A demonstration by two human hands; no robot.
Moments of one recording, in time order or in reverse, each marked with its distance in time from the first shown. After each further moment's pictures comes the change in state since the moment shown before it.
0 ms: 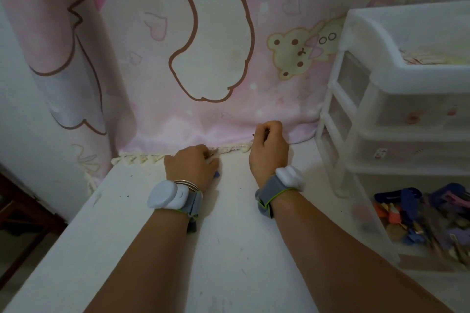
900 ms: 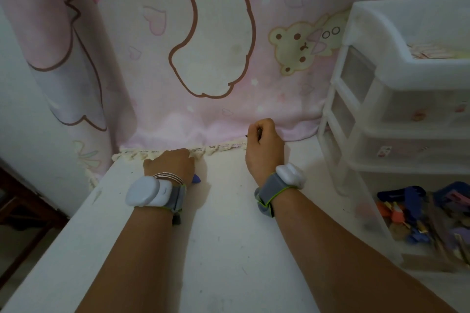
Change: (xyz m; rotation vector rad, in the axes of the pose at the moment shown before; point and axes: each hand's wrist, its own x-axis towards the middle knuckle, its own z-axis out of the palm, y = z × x) left_hand 0.015 -0.033 -0.005 0.251 -0.205 -0.097; right_hand 0.001 0.003 0.005 -0.007 -0.118 -0.017
